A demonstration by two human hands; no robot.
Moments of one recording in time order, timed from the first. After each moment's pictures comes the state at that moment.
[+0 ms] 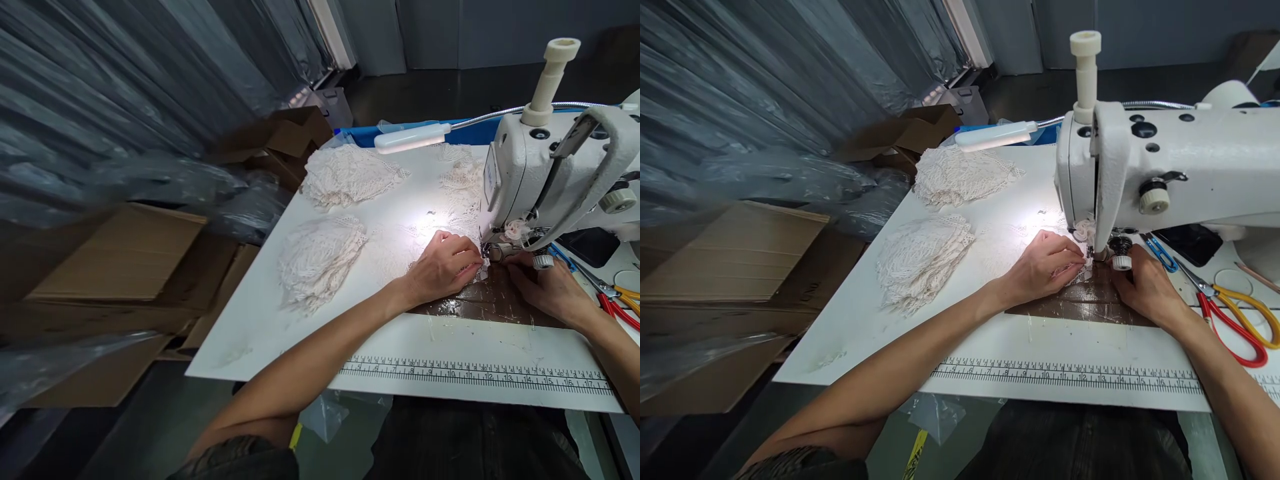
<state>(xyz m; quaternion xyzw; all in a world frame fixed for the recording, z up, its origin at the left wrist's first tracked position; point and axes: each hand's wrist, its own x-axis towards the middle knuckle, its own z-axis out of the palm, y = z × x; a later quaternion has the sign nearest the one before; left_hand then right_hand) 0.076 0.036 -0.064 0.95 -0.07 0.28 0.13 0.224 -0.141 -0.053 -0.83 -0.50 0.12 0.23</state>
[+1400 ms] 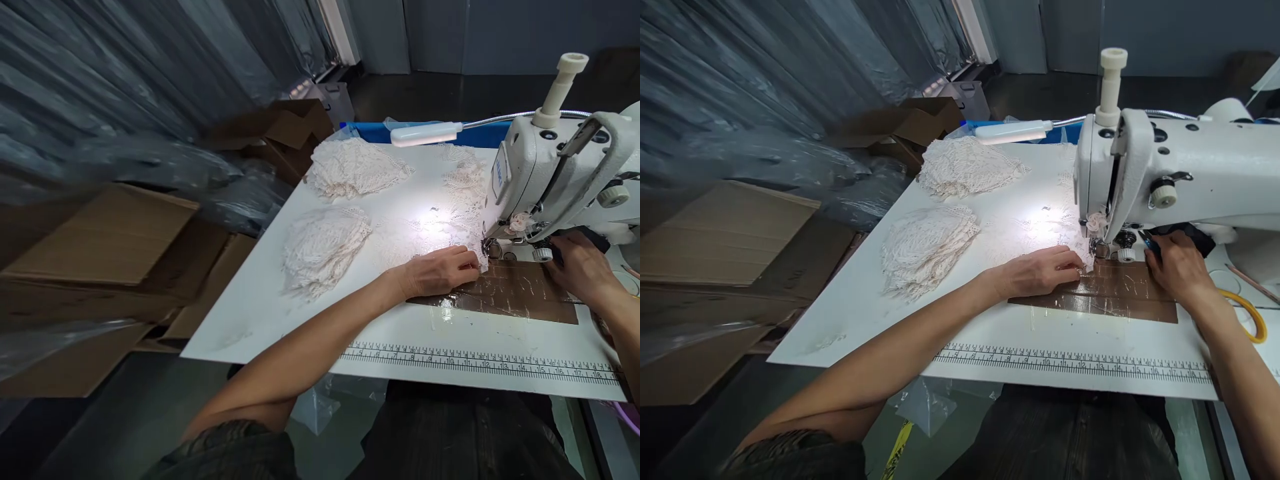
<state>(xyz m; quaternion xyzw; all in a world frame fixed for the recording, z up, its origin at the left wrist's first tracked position) 0.063 0.045 -0.061 0.96 -0.22 0.15 0.04 0.271 -0.159 -0.057 -0.85 -0.50 -0.08 0.13</state>
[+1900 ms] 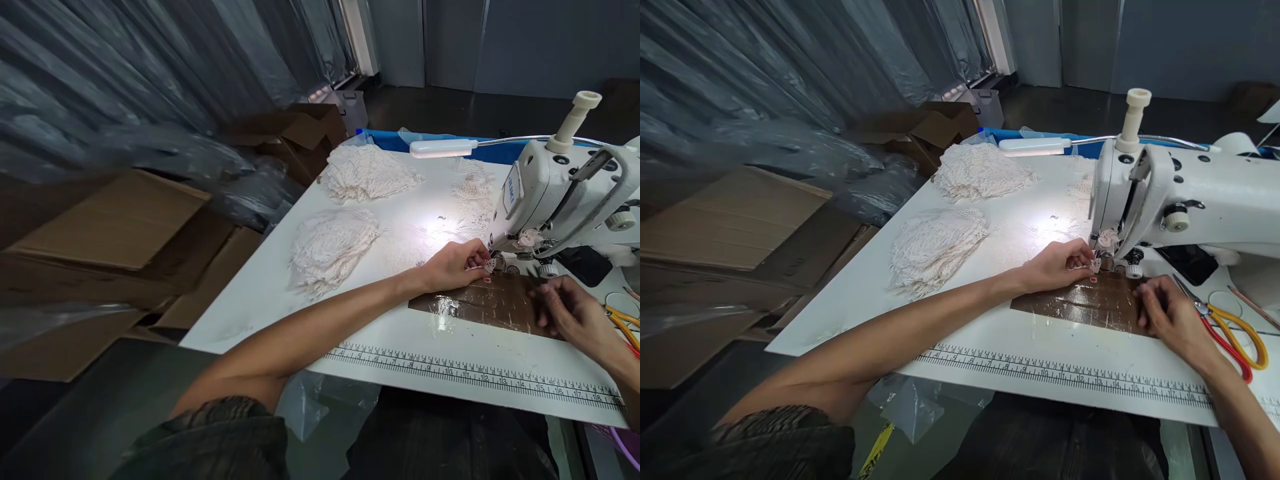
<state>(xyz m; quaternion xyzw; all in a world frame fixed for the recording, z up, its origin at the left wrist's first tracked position) 0.084 0.038 -0.061 0.89 0.02 0.16 0.43 0.221 -0.185 -0.043 -0.81 -0.43 0.22 0.34</state>
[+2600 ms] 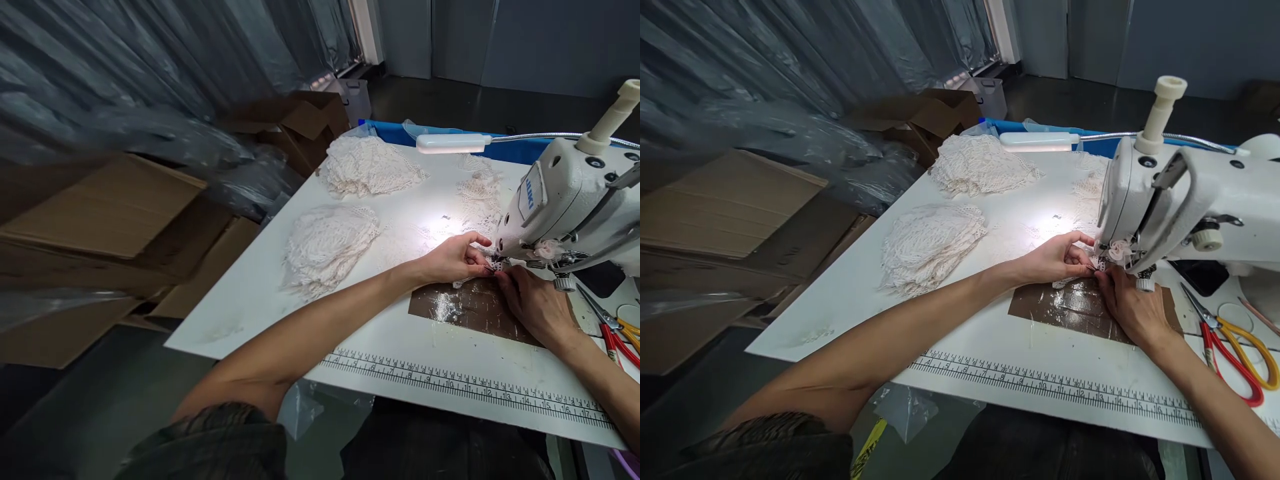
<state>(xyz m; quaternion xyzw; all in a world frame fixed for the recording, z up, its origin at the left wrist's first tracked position) 0.086 0.053 -0.052 0.71 0.10 0.02 0.69 0.195 -0.117 -0.050 -0.82 -0.57 -0.07 0.05</state>
